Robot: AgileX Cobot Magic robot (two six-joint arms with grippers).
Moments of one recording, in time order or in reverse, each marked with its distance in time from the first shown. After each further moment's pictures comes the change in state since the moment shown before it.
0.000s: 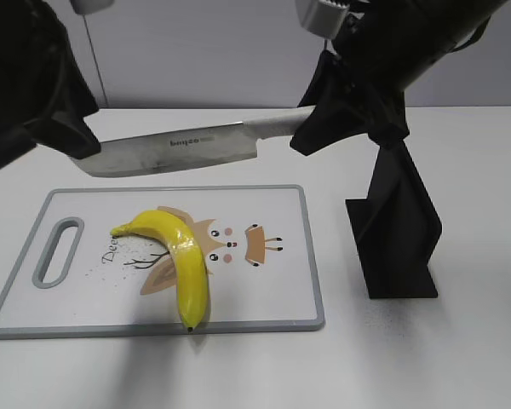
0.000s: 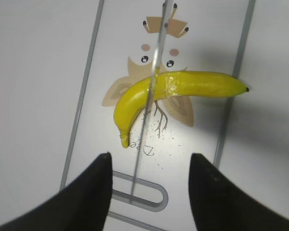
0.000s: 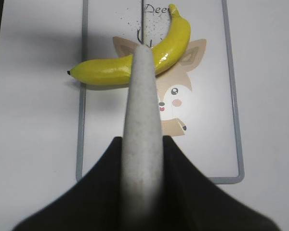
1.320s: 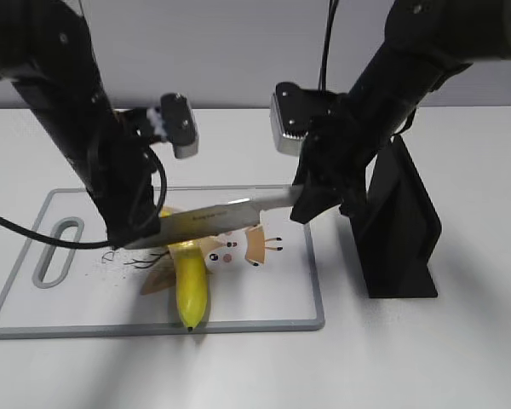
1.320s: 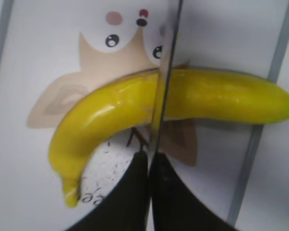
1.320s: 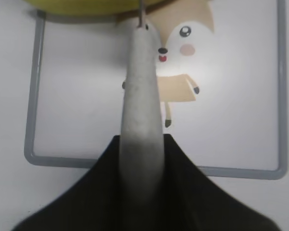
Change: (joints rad) left arm 0.005 0.399 0.065 -0.060 -0.233 0.023; right arm 0.000 0.302 -0.015 -0.096 -0.112 -0.104
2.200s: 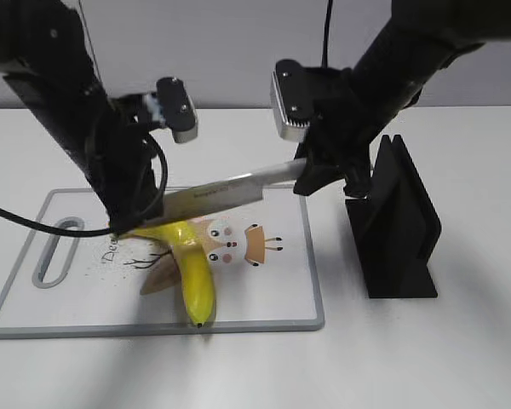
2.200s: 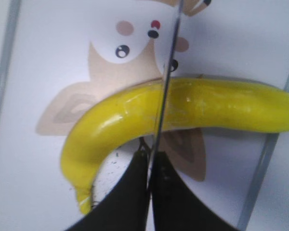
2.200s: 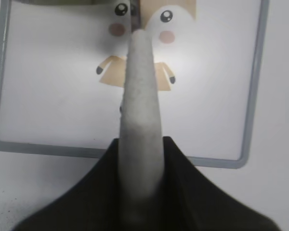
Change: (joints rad) left arm -0.004 -0.013 0.026 0.019 -0.061 -0.056; right arm 0.007 -0.045 0.001 -0.067 -0.077 -0.021
